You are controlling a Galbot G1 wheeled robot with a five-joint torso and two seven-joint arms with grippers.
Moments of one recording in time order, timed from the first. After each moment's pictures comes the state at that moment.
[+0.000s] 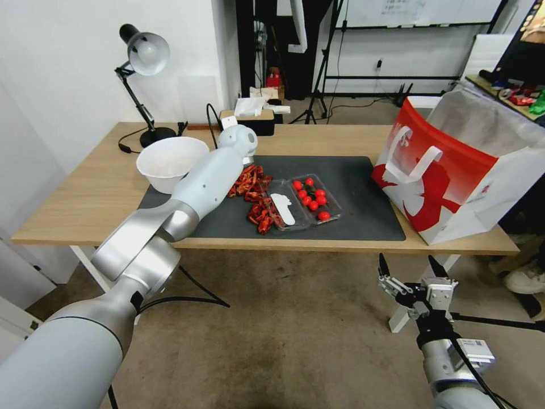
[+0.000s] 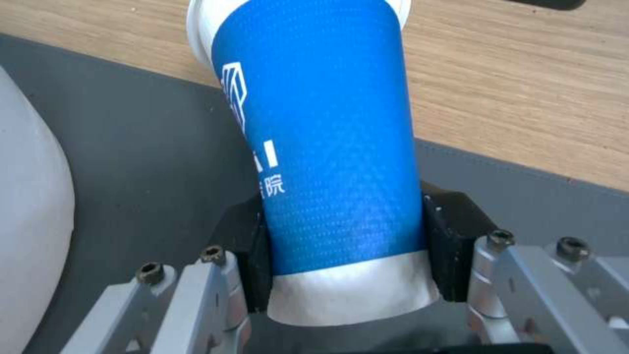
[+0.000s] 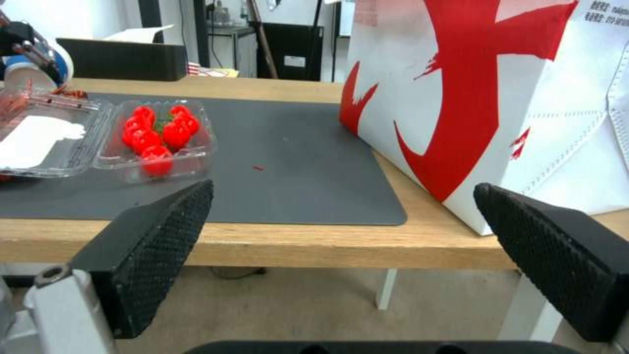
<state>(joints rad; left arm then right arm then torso) -0.05 -1.50 0.22 -0.64 -1.26 0.53 -0.76 -1.81 1.18 0.54 2.25 0.24 0.04 0.30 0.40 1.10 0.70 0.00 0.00</state>
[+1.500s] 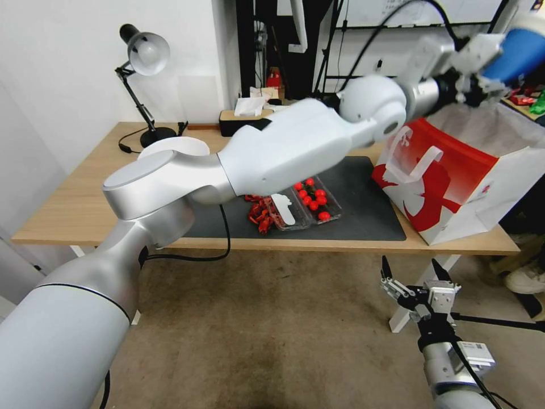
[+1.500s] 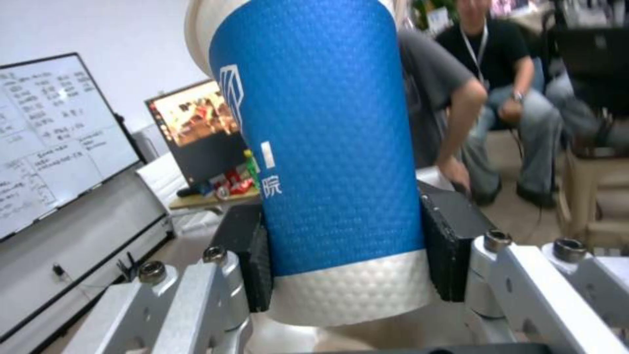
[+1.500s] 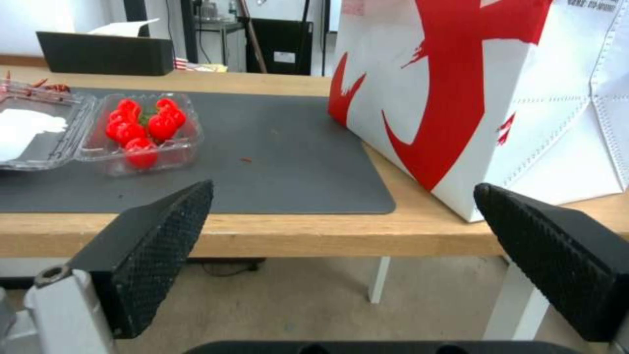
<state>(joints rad) -0.36 -1.61 0.81 -1.20 -1.06 0.17 0.08 -1.81 1.22 0.54 2.25 0.22 0.04 0.30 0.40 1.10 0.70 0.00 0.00</state>
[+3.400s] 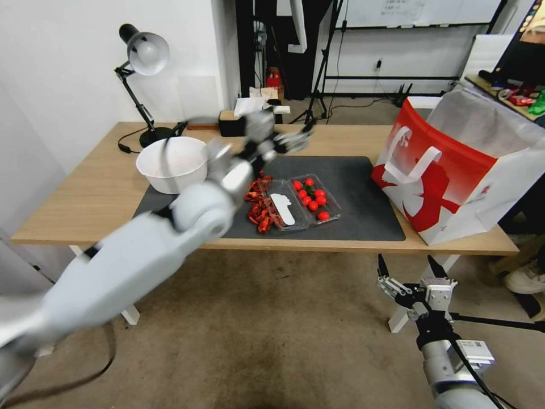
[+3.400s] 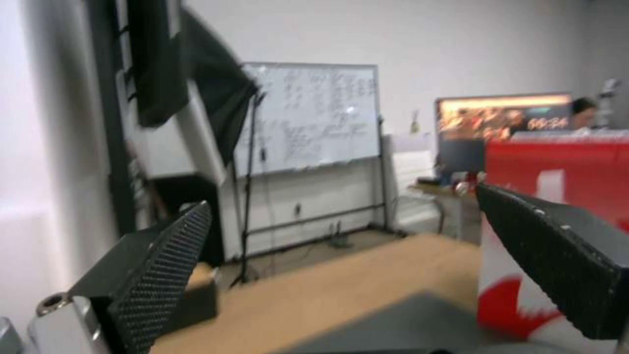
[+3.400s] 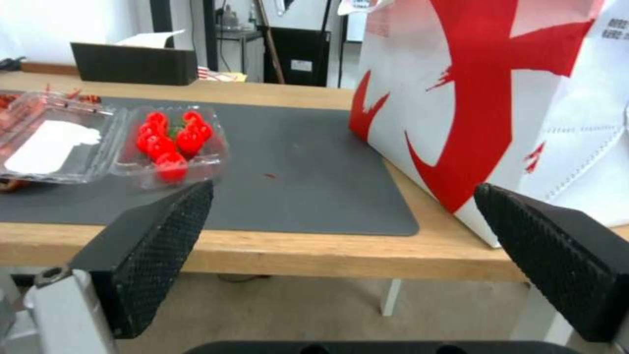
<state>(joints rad) 0.60 -0.83 0.18 -1.97 -0.81 -0.05 -0.23 -1.81 1.17 0.52 2.27 0.23 0.05 0.30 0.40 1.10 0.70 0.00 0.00</state>
